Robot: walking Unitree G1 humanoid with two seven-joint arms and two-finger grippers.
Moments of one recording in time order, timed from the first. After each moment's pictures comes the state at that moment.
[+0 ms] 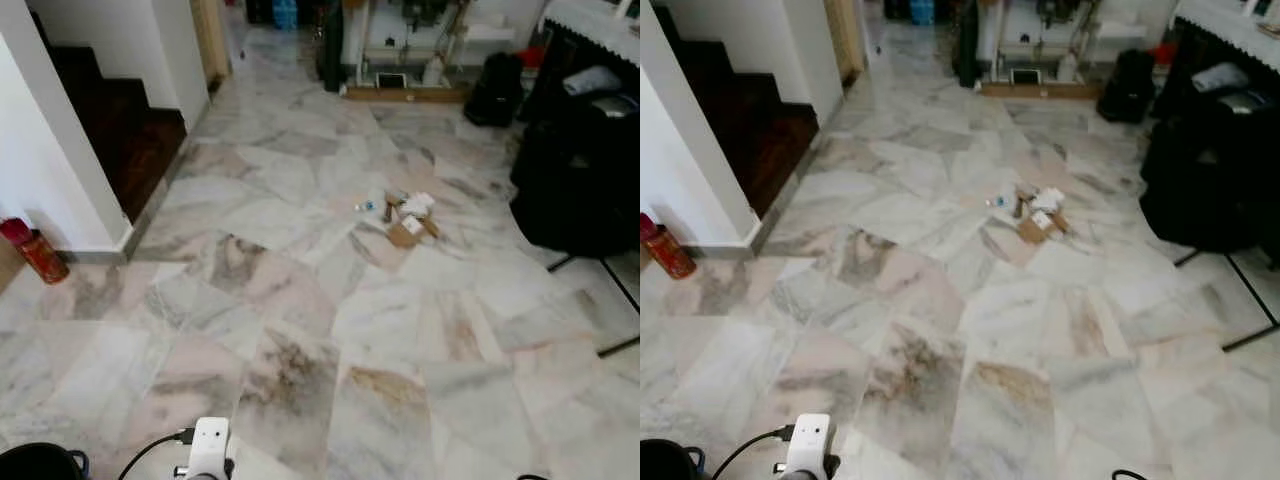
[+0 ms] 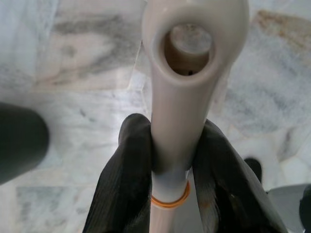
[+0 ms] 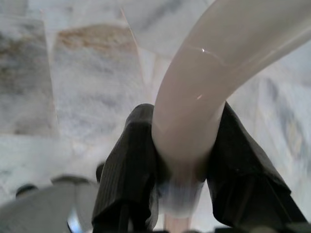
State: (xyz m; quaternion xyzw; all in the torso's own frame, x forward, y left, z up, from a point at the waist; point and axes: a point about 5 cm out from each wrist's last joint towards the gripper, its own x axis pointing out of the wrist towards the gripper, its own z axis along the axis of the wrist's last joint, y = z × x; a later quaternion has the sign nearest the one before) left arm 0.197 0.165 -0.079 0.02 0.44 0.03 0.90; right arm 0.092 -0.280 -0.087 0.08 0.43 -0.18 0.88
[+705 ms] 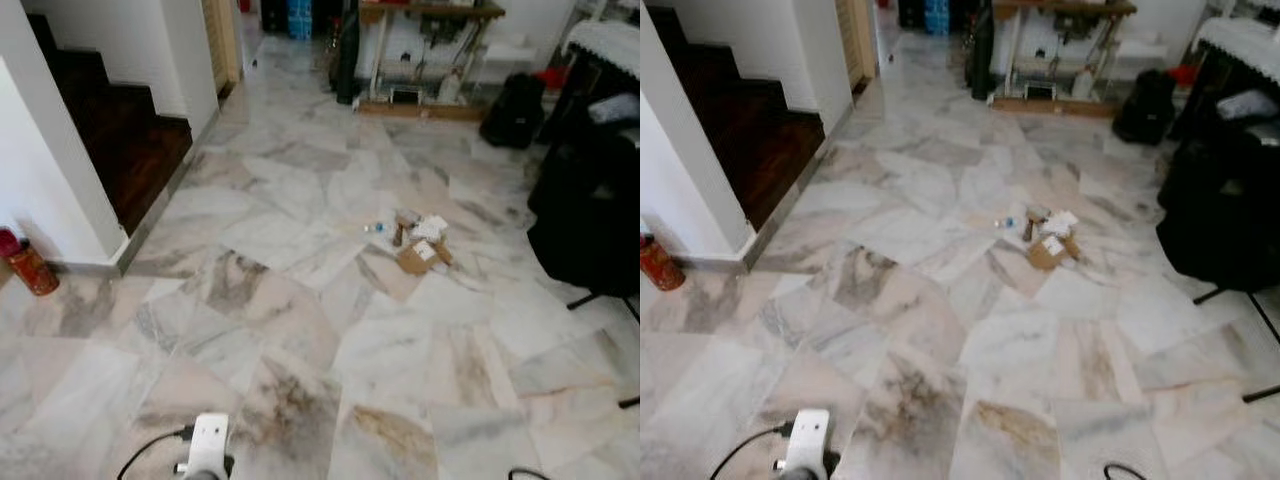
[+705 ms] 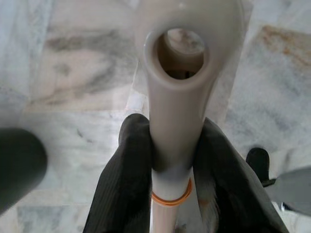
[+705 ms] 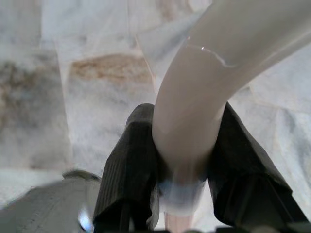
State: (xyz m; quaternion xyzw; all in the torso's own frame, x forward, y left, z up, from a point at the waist) left arm 0.186 0.174 -0.084 0.02 0.45 0.04 0.89; right arm 0.098 -0.273 -0.088 0.08 0.42 -0.16 0.89
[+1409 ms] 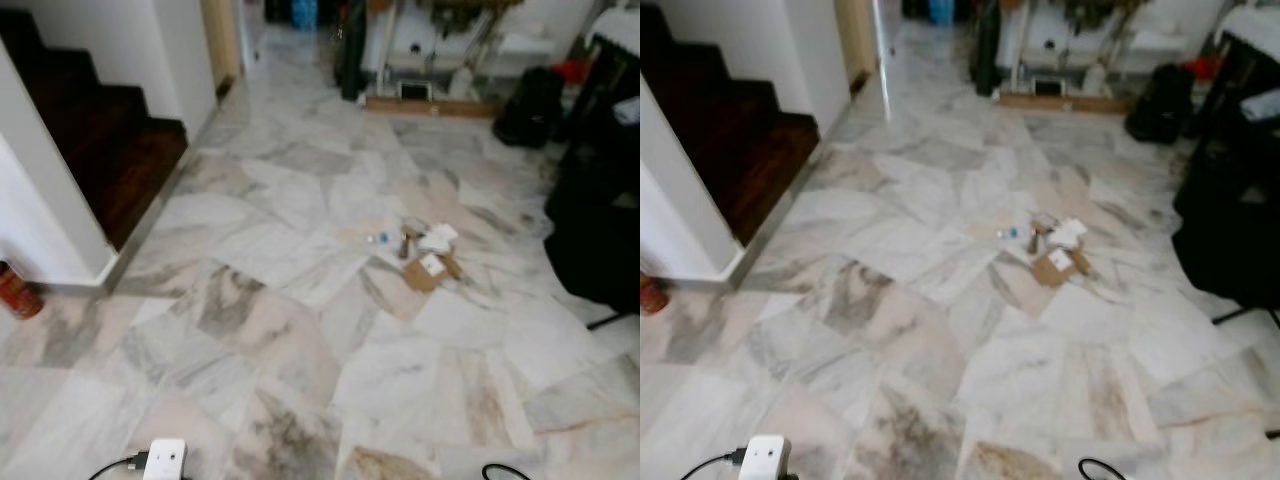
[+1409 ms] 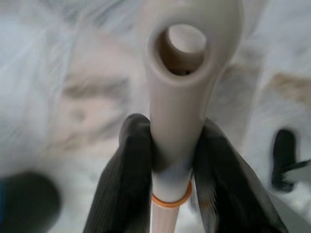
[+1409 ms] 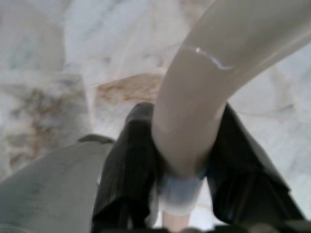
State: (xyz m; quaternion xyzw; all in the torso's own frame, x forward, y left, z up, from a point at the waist) left arm 0.168 0.209 -0.085 0.04 0.43 0.04 0.90; right arm 0.084 -0.251 -0.098 0.12 0.44 -0.16 0.88
